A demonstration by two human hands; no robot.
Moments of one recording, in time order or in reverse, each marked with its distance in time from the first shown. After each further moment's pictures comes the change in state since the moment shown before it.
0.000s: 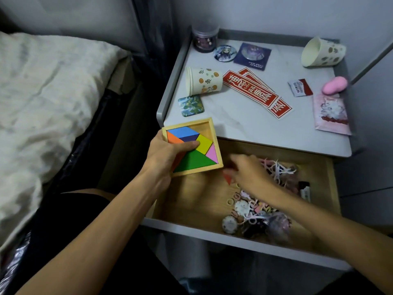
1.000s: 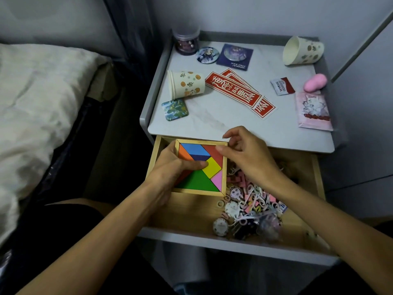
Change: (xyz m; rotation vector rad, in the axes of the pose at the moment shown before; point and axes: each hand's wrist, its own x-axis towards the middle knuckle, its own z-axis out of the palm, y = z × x) left_hand -0.008 -0.016 0.029 0.171 -0.231 -0.040; right_hand -0.006 -0.009 -0.048 0.380 0.247 -0.010
